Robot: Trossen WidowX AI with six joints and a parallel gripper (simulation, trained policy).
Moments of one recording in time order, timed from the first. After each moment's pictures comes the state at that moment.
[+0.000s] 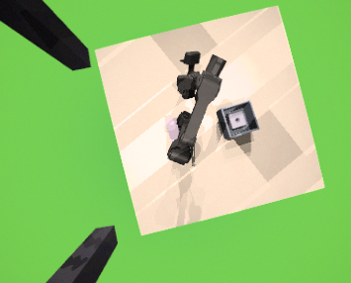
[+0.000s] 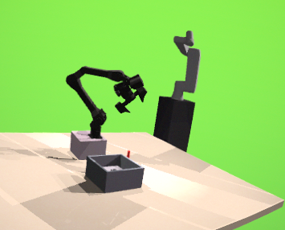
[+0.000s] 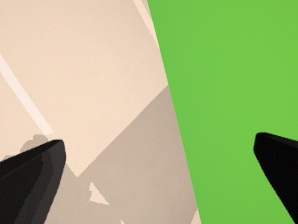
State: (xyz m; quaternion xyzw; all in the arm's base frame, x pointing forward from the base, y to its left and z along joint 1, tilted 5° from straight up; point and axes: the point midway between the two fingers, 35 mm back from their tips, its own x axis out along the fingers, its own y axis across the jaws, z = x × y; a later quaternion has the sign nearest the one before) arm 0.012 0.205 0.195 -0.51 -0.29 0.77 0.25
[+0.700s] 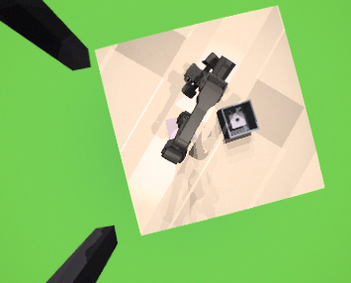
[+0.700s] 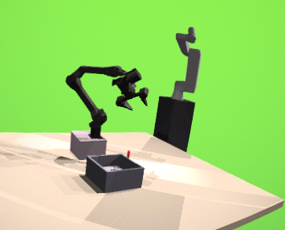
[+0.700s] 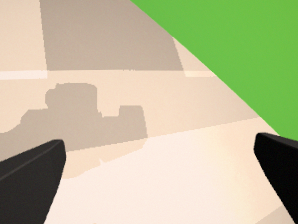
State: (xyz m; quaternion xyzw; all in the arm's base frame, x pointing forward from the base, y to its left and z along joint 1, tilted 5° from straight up) arm 0.065 0.192 0.212 -0.50 -0.01 0.72 0.48
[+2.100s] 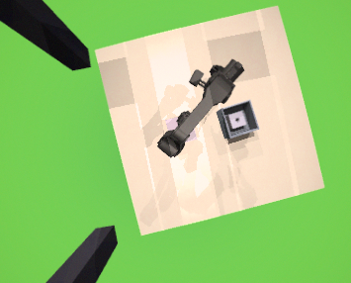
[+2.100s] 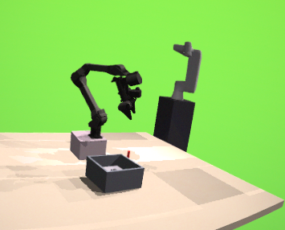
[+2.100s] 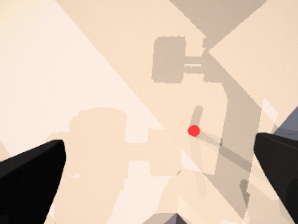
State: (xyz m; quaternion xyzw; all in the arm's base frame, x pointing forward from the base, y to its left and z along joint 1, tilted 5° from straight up) arm 0.116 0.137 0.188 -0.20 0.49 0.41 0.74
